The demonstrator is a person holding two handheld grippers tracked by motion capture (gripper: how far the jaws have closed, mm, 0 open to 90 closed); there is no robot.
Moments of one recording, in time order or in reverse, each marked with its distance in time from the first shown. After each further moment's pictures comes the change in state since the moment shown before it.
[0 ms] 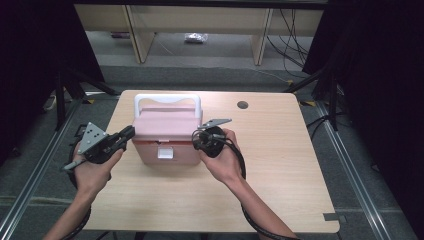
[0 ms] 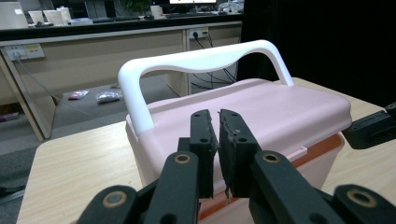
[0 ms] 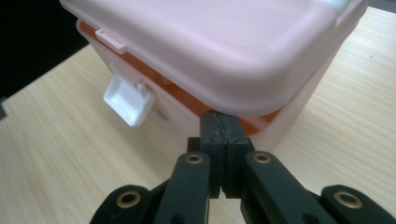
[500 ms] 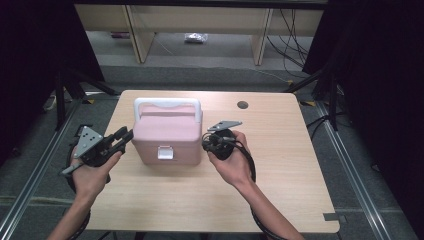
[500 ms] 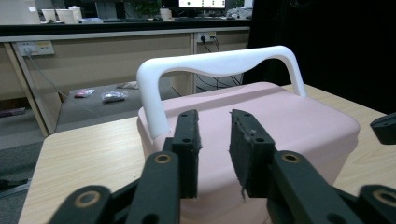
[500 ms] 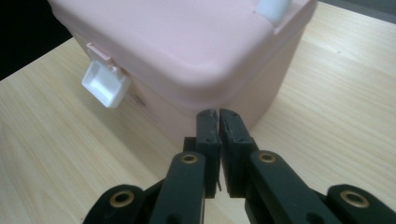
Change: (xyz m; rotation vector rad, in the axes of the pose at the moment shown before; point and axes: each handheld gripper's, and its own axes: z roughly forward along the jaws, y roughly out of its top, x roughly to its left) left arm 0.008 -0.010 -0.006 -0.035 0.040 -0.035; right arm -0.016 -0.012 -0.019 -0.015 -0.053 -0.031
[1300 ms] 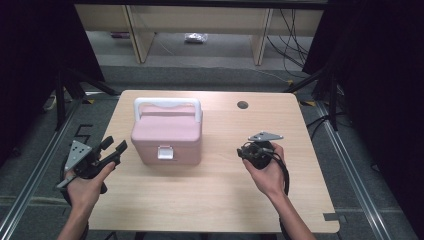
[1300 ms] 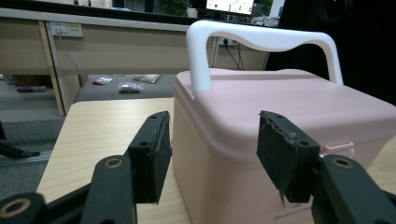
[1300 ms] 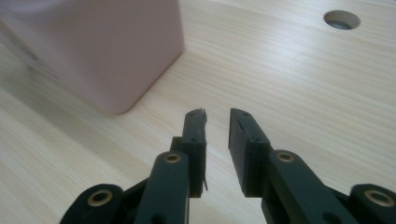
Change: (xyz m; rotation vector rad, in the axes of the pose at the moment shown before) left arm 0.019 -0.043 -0.014 -0.032 0.080 -0.111; right arm -0.074 -0.070 -0.031 -0.028 -0.128 0.109
